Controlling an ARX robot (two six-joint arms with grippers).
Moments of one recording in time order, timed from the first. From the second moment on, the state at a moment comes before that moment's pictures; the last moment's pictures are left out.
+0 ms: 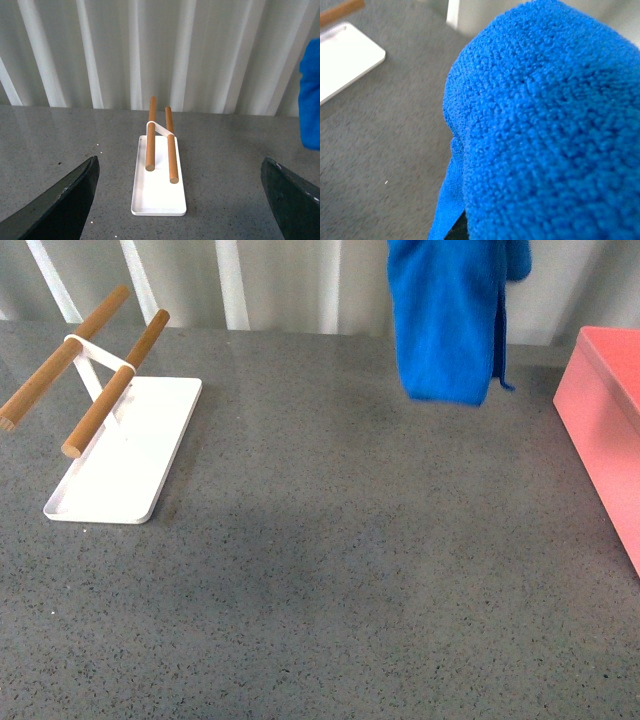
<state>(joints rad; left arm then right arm) 0.00 0.00 0.02 0.00 0.00 -0.01 0.31 1.84 1.31 -0.03 -0.09 -0.38</state>
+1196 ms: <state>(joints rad) 0.00 0.00 0.02 0.00 0.00 -0.01 -0.11 1.92 1.58 -0.67 0.17 -0.20</state>
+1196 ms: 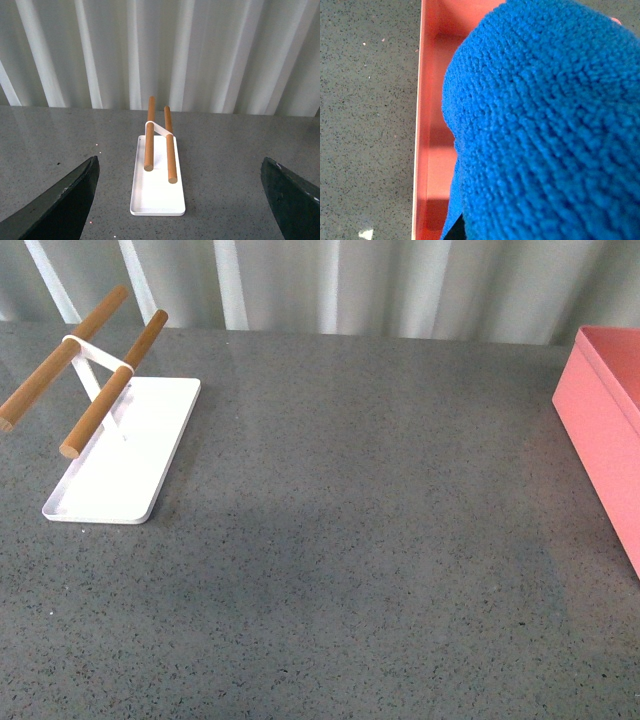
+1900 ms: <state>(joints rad) 0.00 0.00 0.02 0.00 0.00 -0.01 -0.12 1.92 1.52 -0.63 0.22 -0.22</state>
